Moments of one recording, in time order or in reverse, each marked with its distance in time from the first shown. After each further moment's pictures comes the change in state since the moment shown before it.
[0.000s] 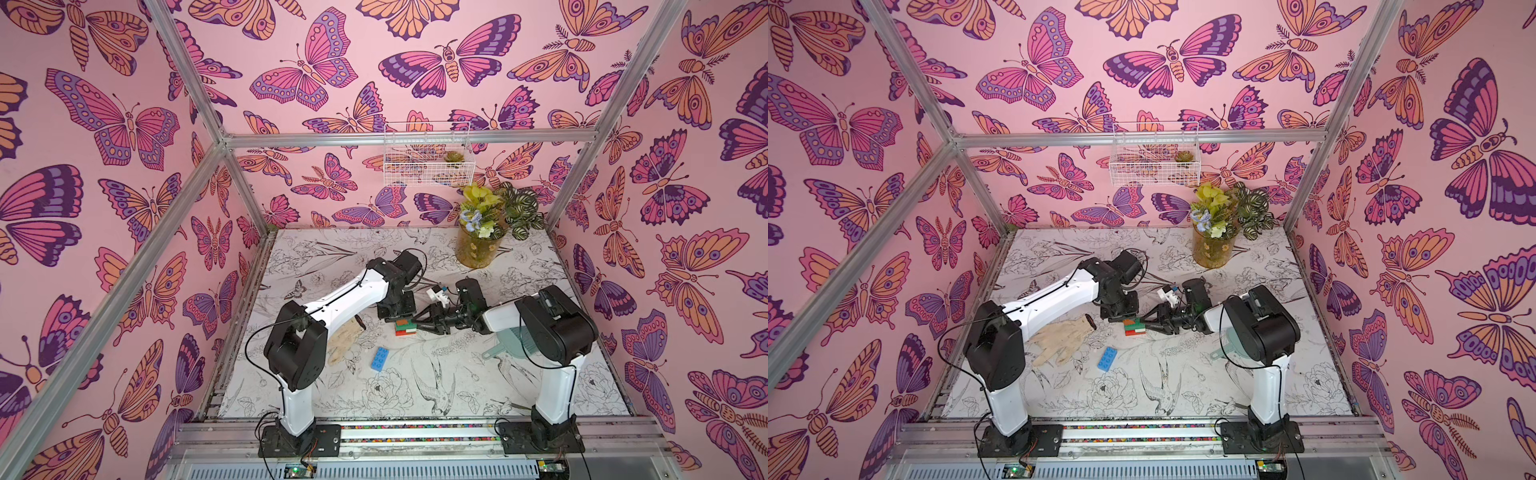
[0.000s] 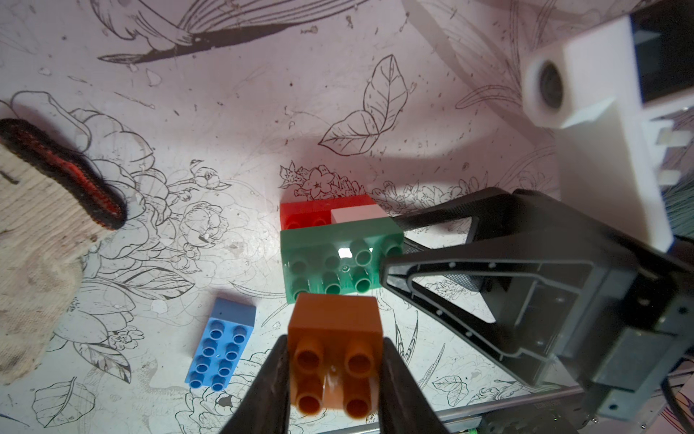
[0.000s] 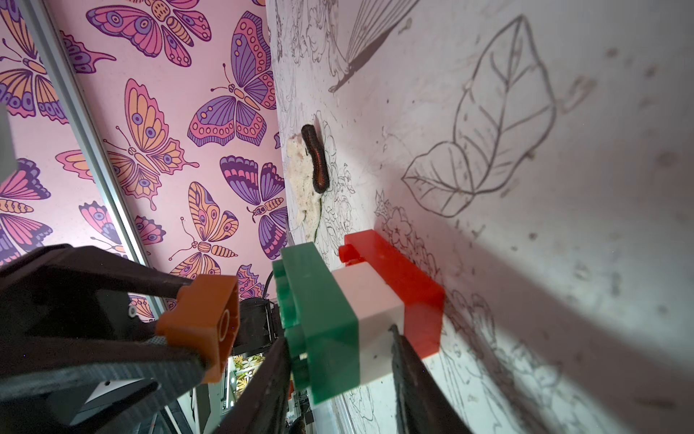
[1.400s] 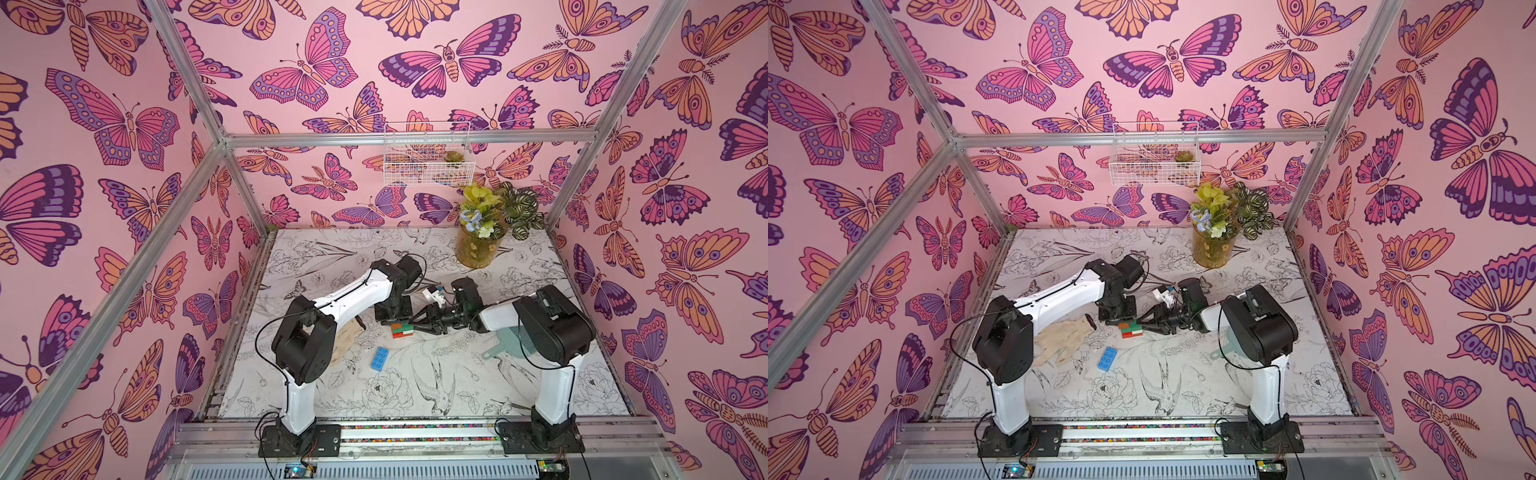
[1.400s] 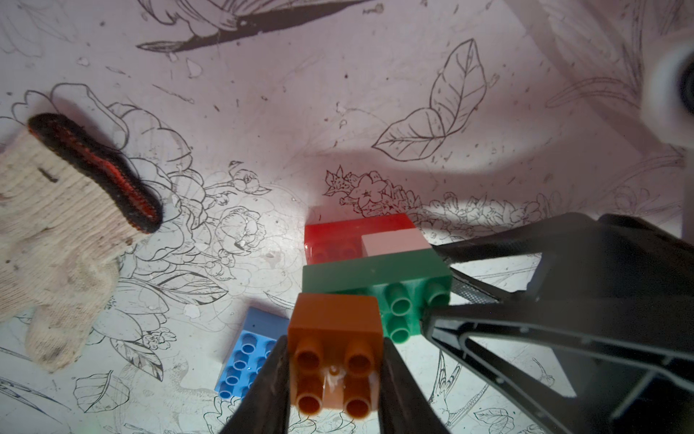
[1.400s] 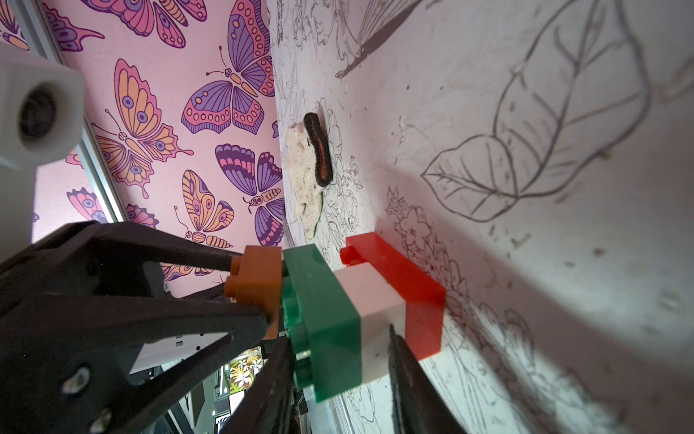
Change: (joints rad) left arm 0.005 0.064 0.000 -0.044 -0.061 0.006; right arm 0.028 0.006 0.031 -0.050 0.002 -0.037
